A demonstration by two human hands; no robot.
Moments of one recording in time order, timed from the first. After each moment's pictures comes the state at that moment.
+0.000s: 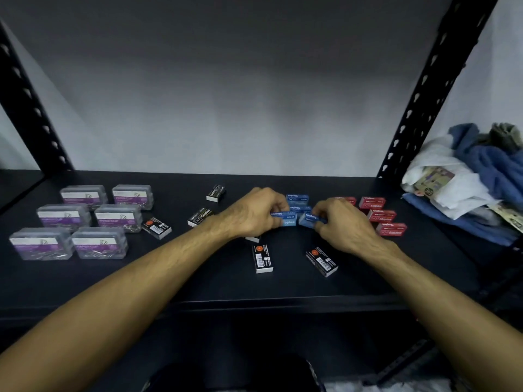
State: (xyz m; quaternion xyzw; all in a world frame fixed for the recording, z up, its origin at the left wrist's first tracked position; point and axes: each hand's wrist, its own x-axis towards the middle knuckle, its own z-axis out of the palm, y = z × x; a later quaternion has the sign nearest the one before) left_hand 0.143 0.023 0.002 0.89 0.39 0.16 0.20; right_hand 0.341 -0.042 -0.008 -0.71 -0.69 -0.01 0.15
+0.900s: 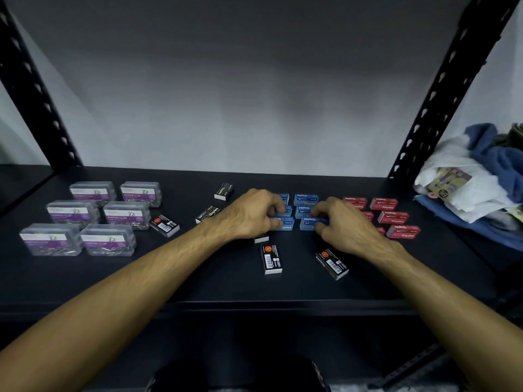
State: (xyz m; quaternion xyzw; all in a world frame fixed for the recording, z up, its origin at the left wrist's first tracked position) left_hand 0.124 0.032 -0.009 0.88 0.41 0.16 0.17; right_hand 0.332 -0.033 -0.011 -0.67 -0.73 0.02 0.14
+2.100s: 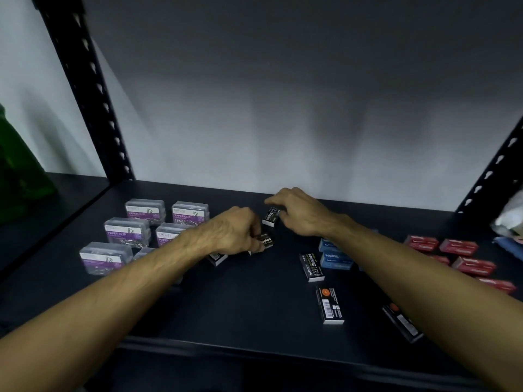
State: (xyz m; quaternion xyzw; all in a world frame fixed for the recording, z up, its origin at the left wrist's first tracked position) left_hand 0.012 0.072 0.000 0.83 0.53 0.04 0.17; right_hand 0.199 0.104 0.000 -0.54 -0.84 0.08 0.08
